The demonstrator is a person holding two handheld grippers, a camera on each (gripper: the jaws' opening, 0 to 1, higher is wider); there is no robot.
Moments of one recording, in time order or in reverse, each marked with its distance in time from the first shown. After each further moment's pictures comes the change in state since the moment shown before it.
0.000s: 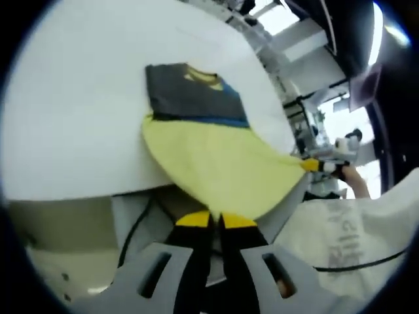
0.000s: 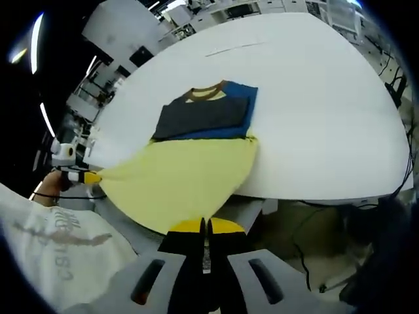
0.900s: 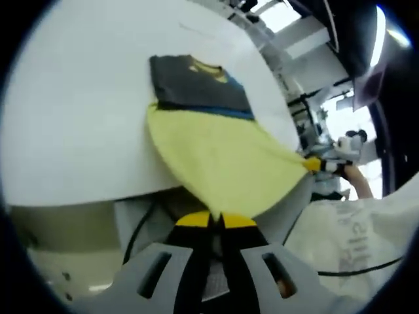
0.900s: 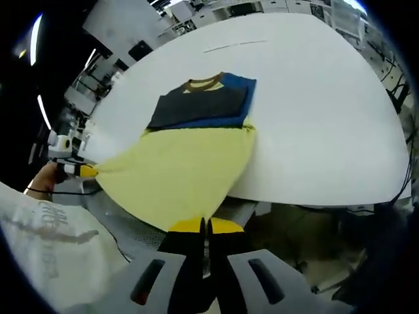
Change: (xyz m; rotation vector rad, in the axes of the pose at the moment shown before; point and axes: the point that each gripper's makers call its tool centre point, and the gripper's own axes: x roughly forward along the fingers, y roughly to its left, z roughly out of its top) left arm 0.008 0.014 -0.005 -0.015 0.014 0.012; right arm 0.006 -0.009 -0.003 -0.030 0.022 -0.023
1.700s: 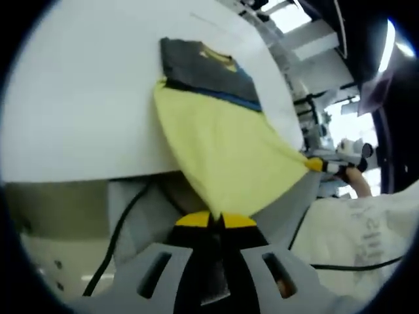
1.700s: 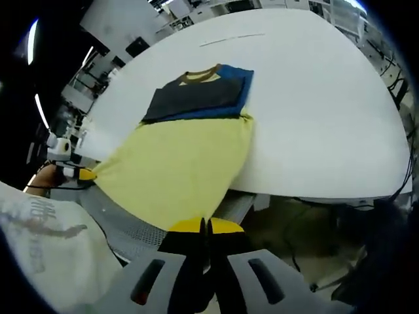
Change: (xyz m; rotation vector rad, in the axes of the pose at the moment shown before) left arm 0.019 0.015 -0.022 -0.060 0.034 0.008; right arm 0.016 -0.009 -0.016 0.000 0.028 -0.024
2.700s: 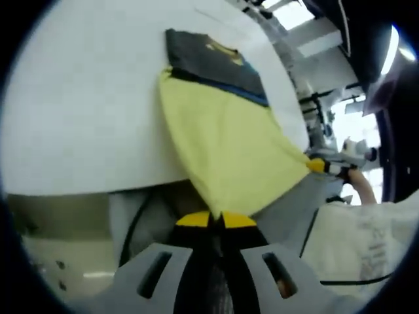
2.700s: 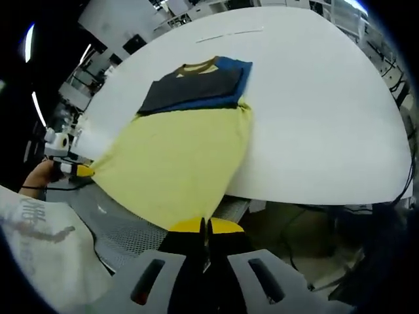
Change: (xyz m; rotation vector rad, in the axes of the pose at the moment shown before) left arm 0.015 0.011 0.010 -0.007 0.020 0.015; right arm 0.014 -0.013 0.002 -0.006 0.011 -0.020
